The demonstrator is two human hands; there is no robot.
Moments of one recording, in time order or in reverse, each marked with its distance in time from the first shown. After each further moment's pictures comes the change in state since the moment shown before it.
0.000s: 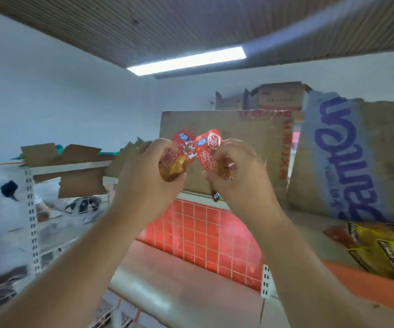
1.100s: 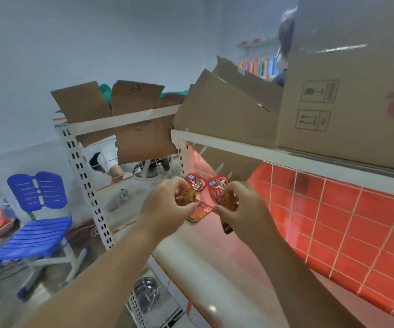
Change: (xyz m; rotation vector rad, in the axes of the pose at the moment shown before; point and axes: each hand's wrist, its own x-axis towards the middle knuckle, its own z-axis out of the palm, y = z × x) left_hand -0.010 -0.491 0.103 0.246 -0.403 -0.465; right_hand -0.033 0.203 0.502 0.177 -0.400 0.330
